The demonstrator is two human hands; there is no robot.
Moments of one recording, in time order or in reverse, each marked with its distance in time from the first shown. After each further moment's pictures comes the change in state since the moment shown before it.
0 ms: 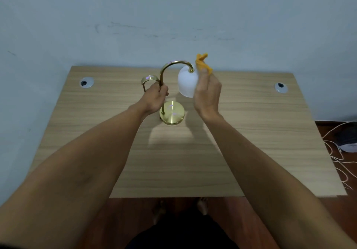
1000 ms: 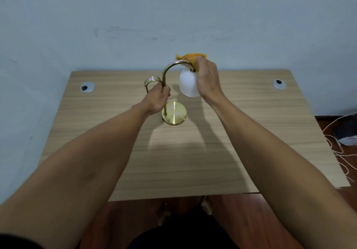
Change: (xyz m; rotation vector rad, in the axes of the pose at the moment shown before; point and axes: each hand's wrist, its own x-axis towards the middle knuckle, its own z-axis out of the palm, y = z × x) left_hand -0.005 0.007 -0.006 0.012 -0.041 -0.012; right_hand 0.032 -0.020 0.003 0.049 -0.230 0.045
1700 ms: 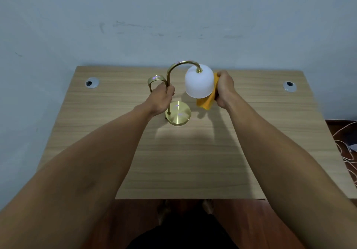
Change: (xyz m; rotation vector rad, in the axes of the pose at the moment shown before) left_hand -0.001 0.002 0.001 0.050 0.032 0.007; right_hand 0.031 0.055 -0.027 0.244 0.161 0.664
